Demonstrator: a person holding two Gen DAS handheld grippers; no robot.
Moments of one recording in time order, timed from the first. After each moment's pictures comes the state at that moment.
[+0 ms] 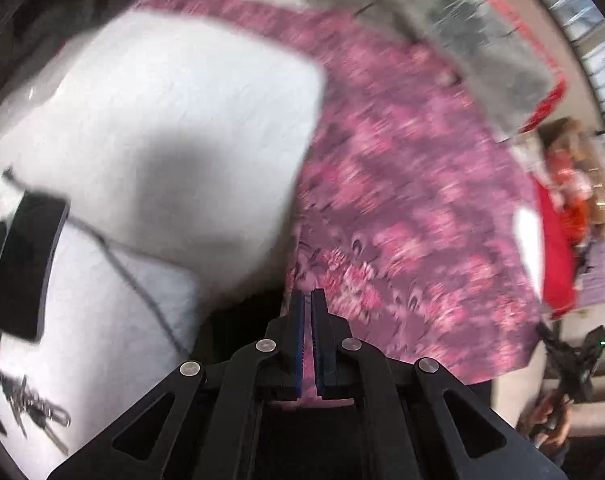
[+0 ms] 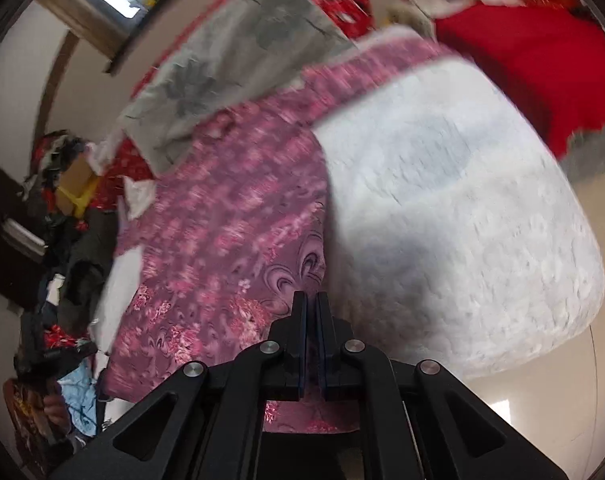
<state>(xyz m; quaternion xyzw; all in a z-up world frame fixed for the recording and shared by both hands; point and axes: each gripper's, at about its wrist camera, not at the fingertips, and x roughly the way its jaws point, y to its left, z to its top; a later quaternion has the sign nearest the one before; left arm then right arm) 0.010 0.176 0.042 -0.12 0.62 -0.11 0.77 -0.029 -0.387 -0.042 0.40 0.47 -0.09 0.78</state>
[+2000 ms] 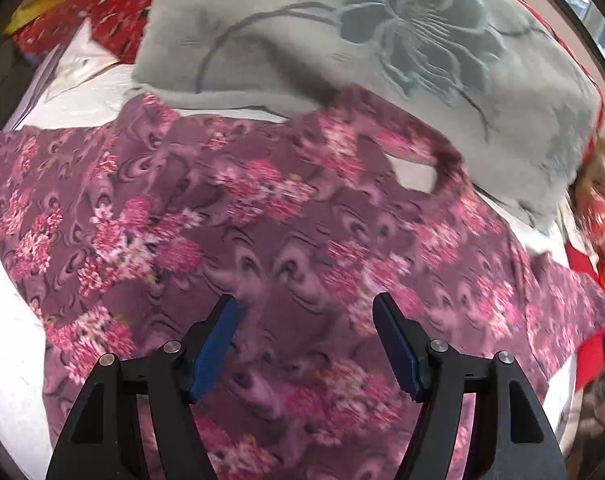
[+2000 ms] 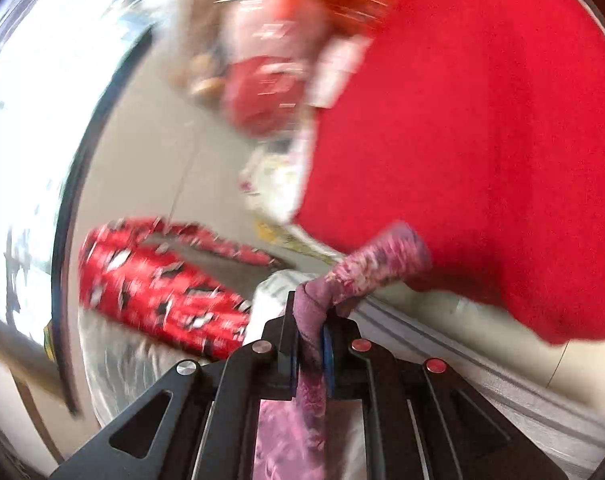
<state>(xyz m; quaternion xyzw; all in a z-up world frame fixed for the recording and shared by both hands) 0.289 -0.089 -0.026 -0.06 0.51 -0.11 0.85 0.120 -0.753 -0.119 0.57 0.14 -0.31 0.75</state>
